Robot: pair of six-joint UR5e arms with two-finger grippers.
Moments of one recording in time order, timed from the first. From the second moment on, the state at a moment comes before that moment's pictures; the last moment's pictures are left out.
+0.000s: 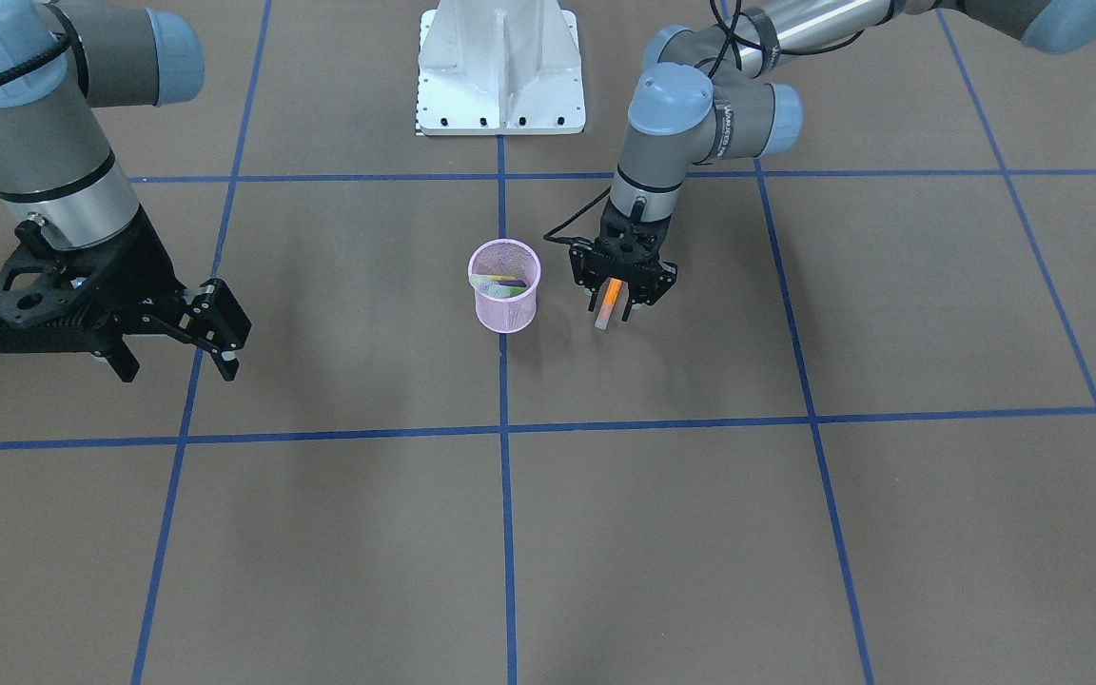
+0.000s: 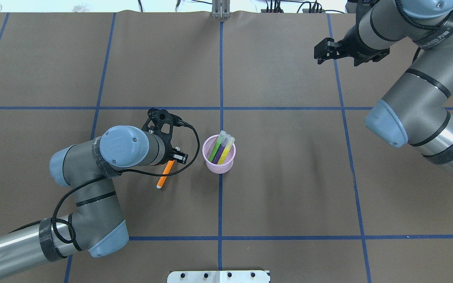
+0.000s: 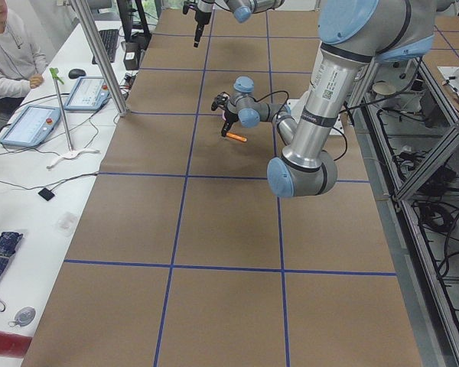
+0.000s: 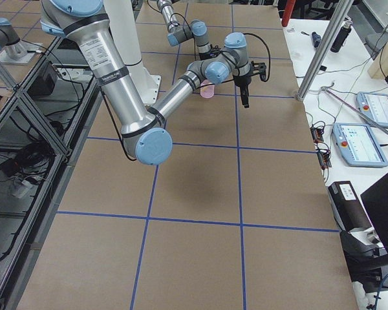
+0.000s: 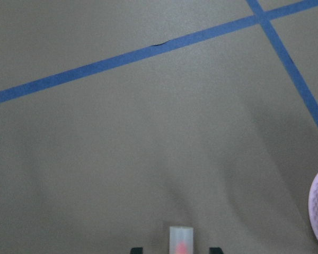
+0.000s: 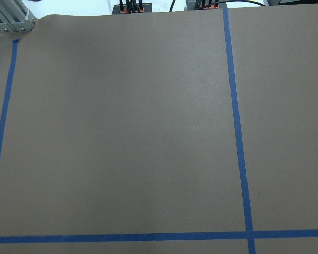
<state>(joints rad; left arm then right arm) -0.45 -2.08 -1.65 -1.93 -1.65 -0.93 0.93 -1.08 1.83 -1.54 1.93 0.97</state>
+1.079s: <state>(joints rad) -0.45 -2.08 -1.65 -1.93 -1.71 -0.93 0.93 -1.08 1.83 -1.54 1.93 0.97</state>
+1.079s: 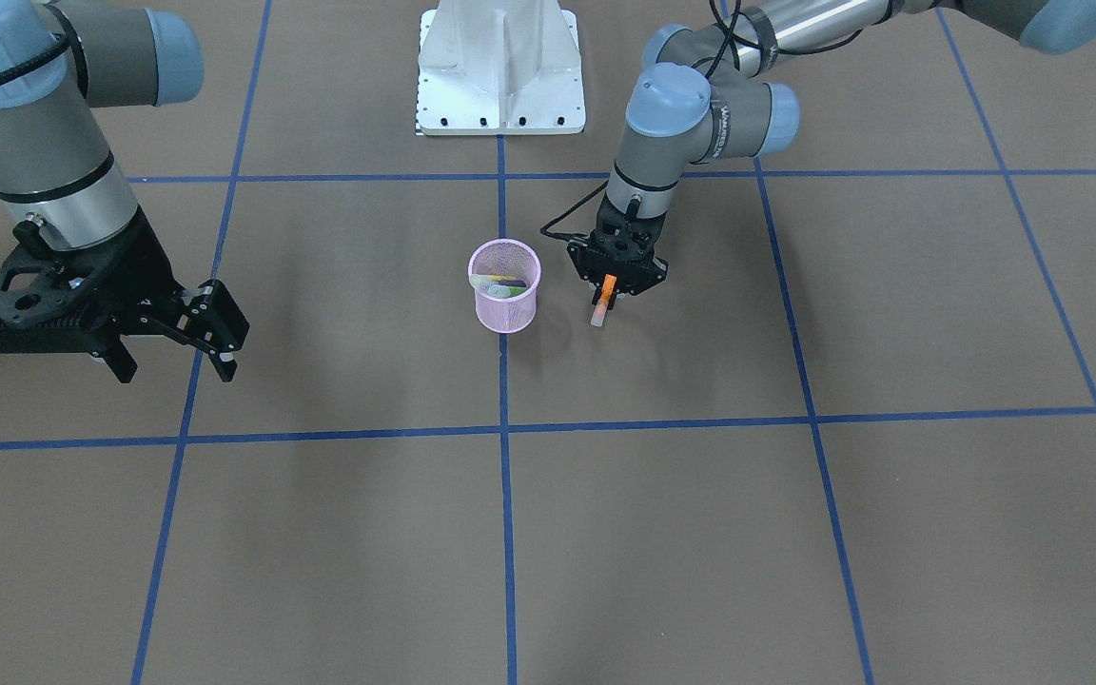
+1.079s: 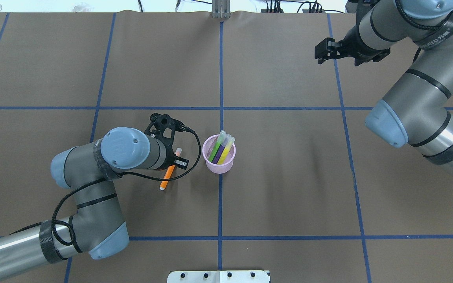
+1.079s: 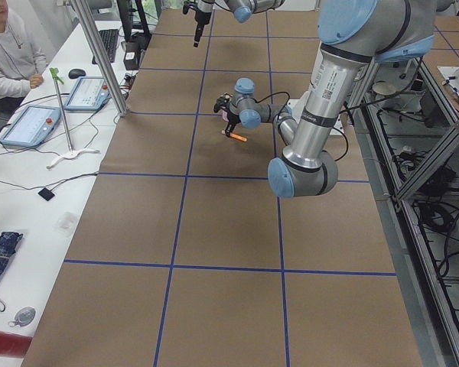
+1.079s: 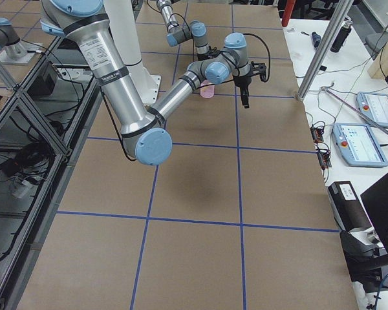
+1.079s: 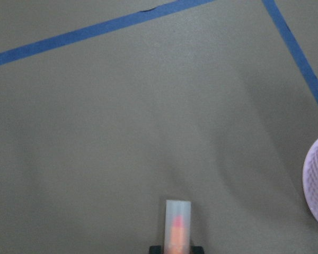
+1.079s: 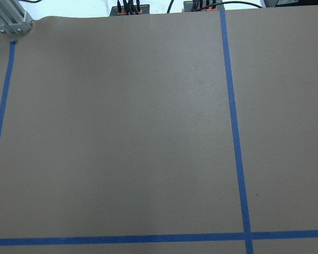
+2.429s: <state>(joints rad) -0.45 -2.09 -1.64 -2.79 -1.44 -0.85 0.93 -1.07 1.83 -1.54 1.93 0.97</state>
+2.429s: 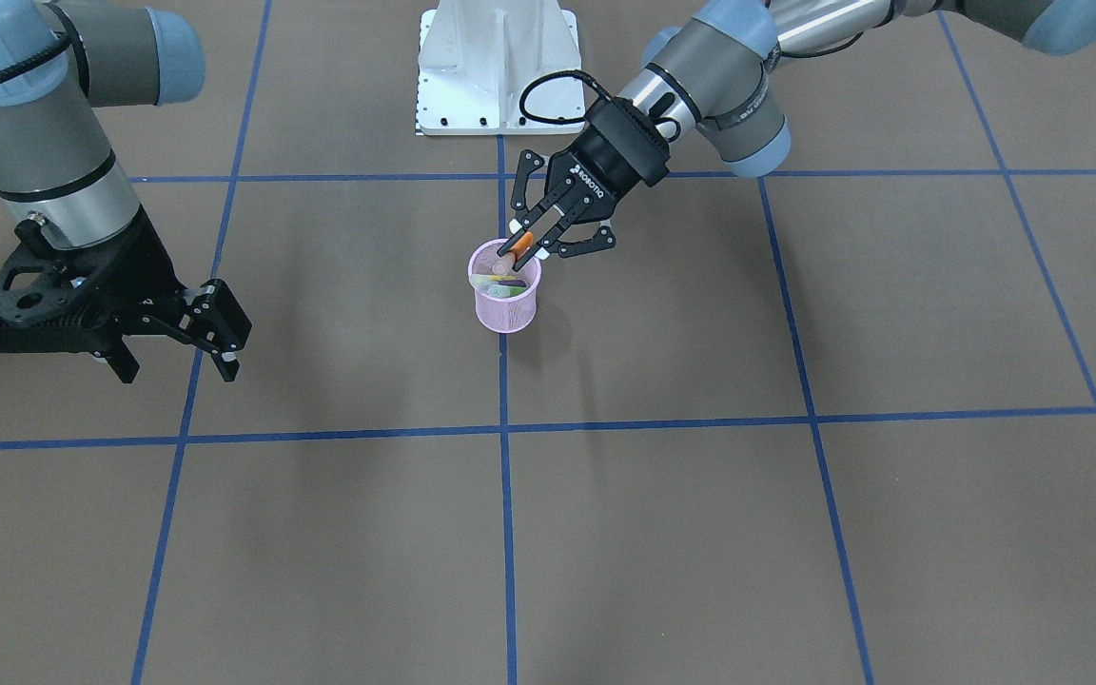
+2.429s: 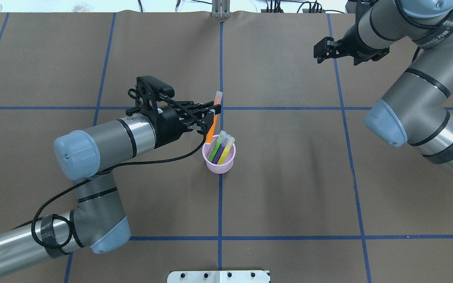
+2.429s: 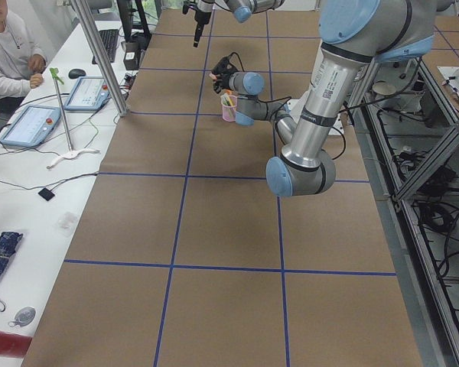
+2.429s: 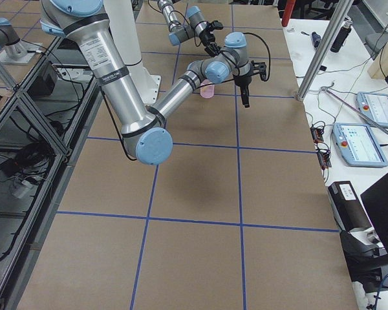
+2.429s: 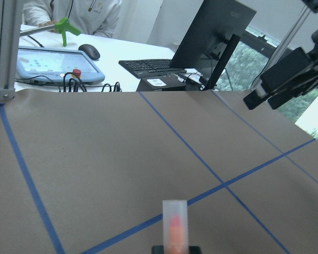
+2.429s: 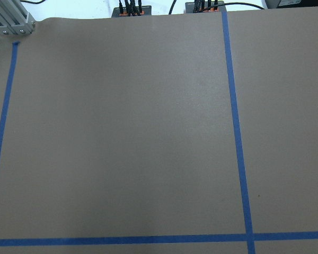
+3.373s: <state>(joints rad) -0.38 -2.11 -1.54 -2.91 -1.35 -0.70 0.93 -1.08 1.83 -1.54 1.93 0.97</state>
